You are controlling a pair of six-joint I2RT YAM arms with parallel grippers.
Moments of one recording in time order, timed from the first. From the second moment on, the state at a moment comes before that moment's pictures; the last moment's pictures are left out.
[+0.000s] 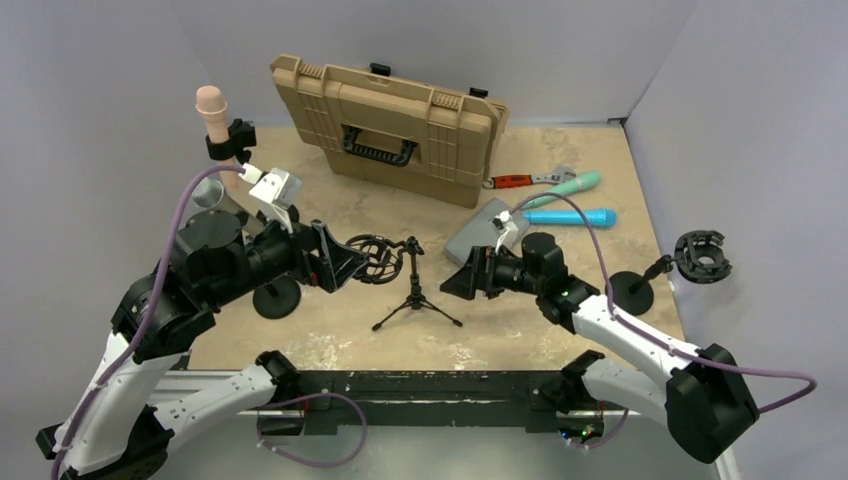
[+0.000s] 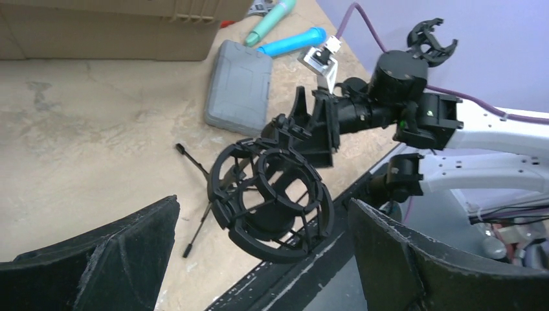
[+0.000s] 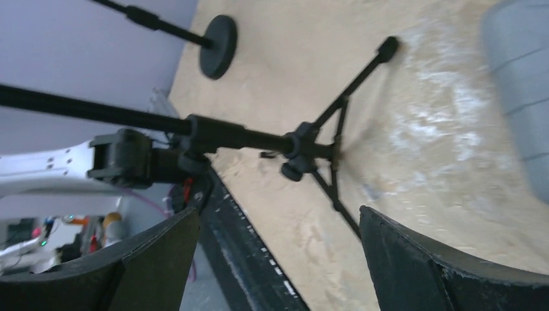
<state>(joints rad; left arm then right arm) -0.75 0.77 1.39 -0.91 0.07 -0.45 0.54 1.03 0.49 0.09 -0.50 0.67</state>
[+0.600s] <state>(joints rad) -0.75 0.85 1.42 -0.93 0.02 -0.38 0.76 1.03 0.28 0.66 -0.49 0.97</state>
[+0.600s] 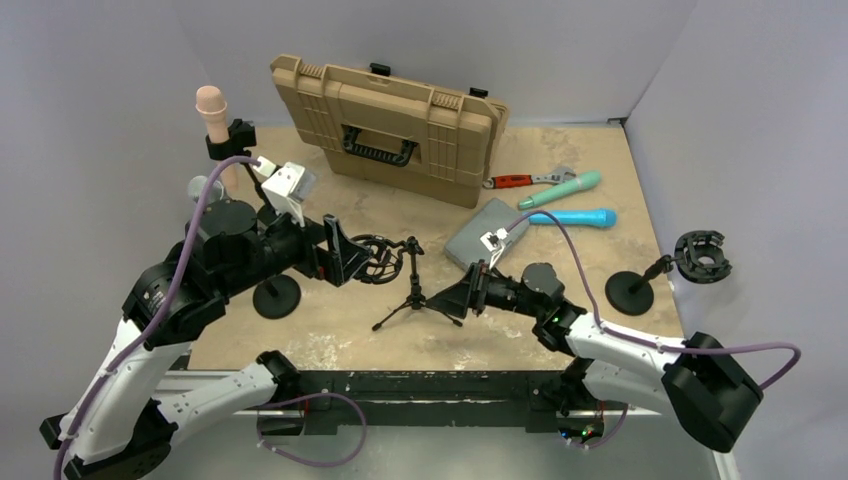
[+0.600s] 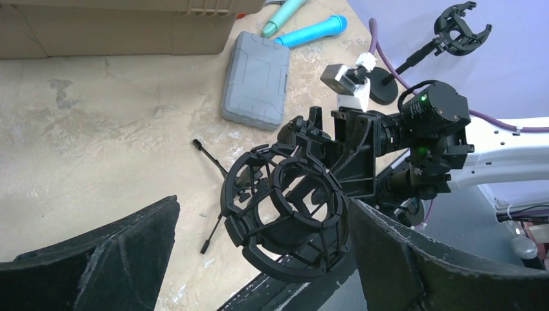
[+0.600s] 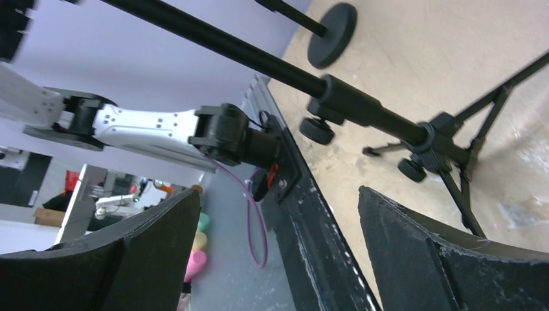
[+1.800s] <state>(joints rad) -0.75 0.77 1.38 -0.95 0.10 -0.47 0.84 1.46 0.39 0.98 -0.32 1.14</state>
